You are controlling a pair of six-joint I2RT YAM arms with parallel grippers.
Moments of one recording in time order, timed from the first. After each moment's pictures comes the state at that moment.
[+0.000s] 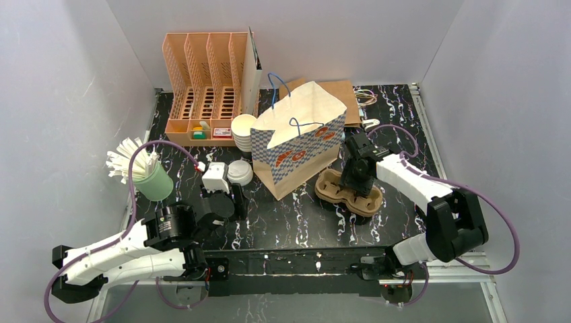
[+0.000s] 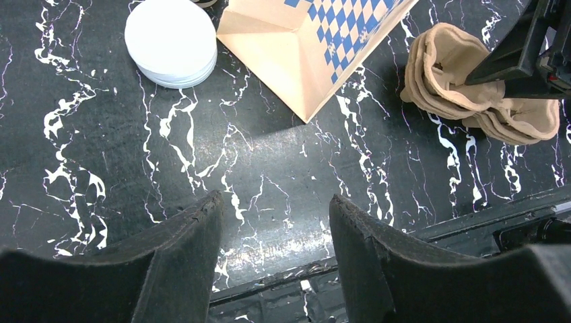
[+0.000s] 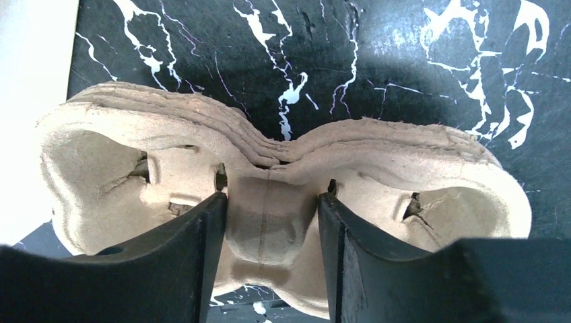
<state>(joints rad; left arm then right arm) -1.22 0.66 0.82 -0.91 -0.72 -0.84 0.46 1.42 0.93 -0.79 0.09 0.80</state>
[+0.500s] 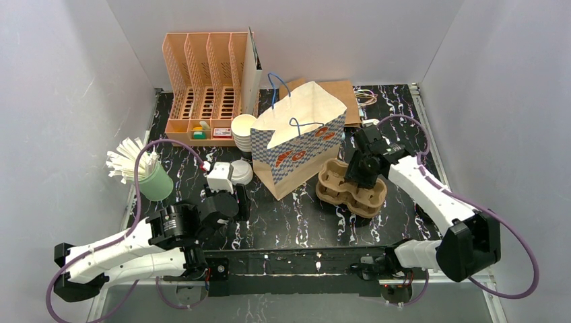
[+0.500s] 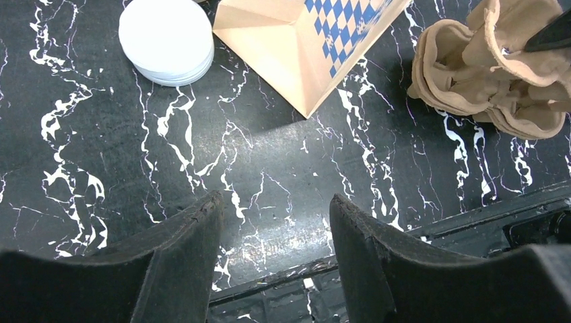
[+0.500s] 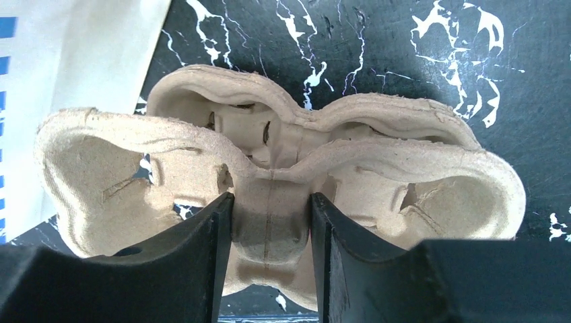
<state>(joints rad) -1.22 0.69 0.82 -0.89 -0.71 -0.82 0.46 1.28 1.02 -0.91 0.09 0.80</state>
